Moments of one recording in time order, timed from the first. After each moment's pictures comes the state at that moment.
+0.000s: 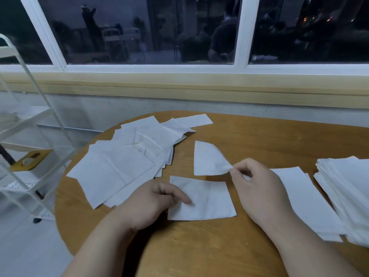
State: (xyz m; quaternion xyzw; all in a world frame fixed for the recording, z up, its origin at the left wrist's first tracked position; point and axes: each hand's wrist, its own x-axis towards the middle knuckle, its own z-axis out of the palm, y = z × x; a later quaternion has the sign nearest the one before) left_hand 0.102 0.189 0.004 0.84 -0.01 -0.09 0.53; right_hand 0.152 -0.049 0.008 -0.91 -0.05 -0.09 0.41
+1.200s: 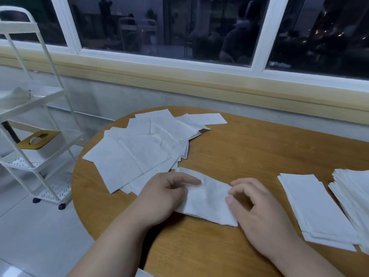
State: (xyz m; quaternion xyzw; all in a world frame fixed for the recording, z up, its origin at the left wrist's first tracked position) left_hand 0.084 0.200 -0.005 0.83 0.04 0.01 0.56; right_hand 0.113 -0.031 -0.013 -0.91 -0.20 -0.05 0.37
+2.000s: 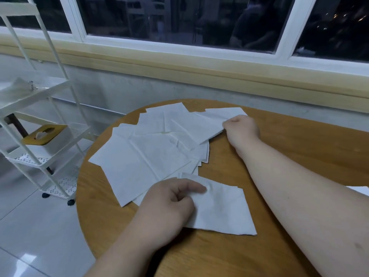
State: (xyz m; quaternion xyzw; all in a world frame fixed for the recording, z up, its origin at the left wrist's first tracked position) left_hand 0.085 0.227 -0.002 0.84 0.11 0.04 0.54; right_hand 0.326 0.099 0.001 -0.87 0.04 -0.05 0.49
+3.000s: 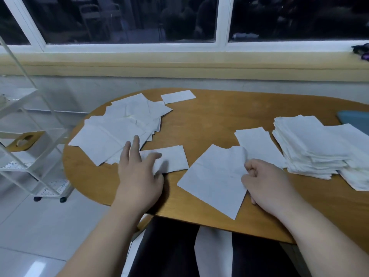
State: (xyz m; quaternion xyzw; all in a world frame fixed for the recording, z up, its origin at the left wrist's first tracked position) left_hand 0.027 0.161 -0.019 0.97 0.07 0.16 0.18; right_hand 0.045 -0.119 0.014 -0.93 0.00 0.04 0.38
